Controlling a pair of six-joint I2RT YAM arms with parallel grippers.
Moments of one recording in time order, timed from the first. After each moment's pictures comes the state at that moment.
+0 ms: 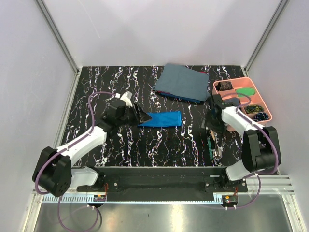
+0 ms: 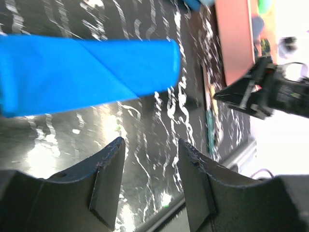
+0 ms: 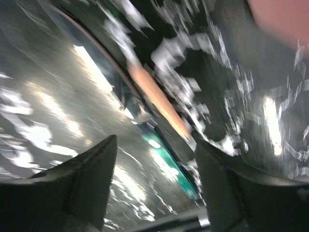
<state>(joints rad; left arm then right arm) -0.48 1.24 0.71 0.01 0.28 -0.81 0.21 1.52 0.97 -0.75 0.19 0.60</state>
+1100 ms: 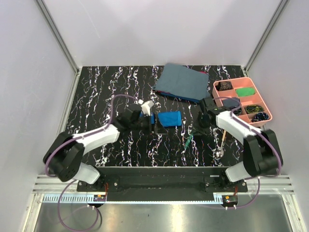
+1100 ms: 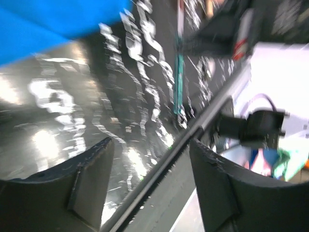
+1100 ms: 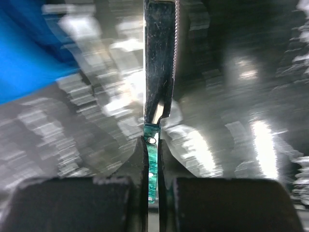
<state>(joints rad) -0.63 1.40 0.73 0.06 0.50 -0.75 0.33 1.51 0.89 -0.65 -0.08 0.78</state>
